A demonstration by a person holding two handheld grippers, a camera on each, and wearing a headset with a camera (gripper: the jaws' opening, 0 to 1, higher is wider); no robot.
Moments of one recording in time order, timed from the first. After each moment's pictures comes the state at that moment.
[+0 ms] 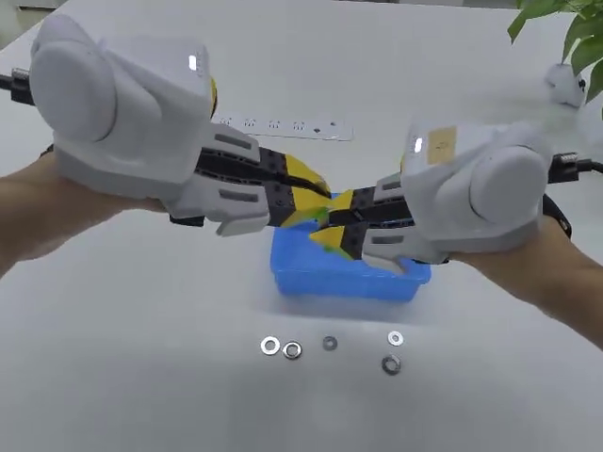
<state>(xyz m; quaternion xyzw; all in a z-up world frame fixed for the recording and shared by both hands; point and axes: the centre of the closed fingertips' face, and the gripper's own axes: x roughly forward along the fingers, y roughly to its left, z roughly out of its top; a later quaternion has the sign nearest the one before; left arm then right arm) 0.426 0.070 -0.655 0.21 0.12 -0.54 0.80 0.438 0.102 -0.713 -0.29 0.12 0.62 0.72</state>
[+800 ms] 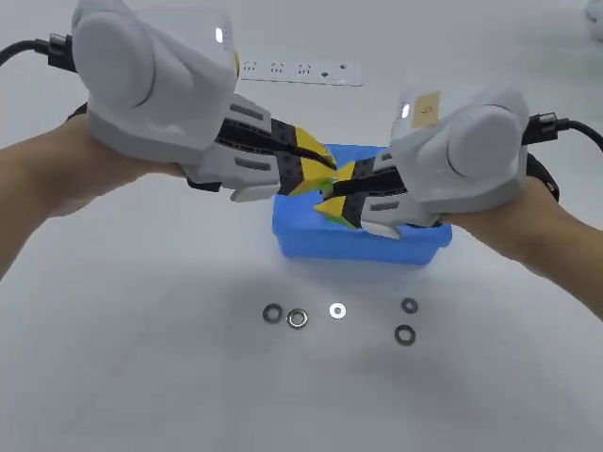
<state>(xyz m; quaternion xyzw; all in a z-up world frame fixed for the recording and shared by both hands) 0.454 0.072 -0.709 0.22 0.16 -0.55 0.79 0.462 0.105 -0.769 -0.28 0.16 0.62 0.71</state>
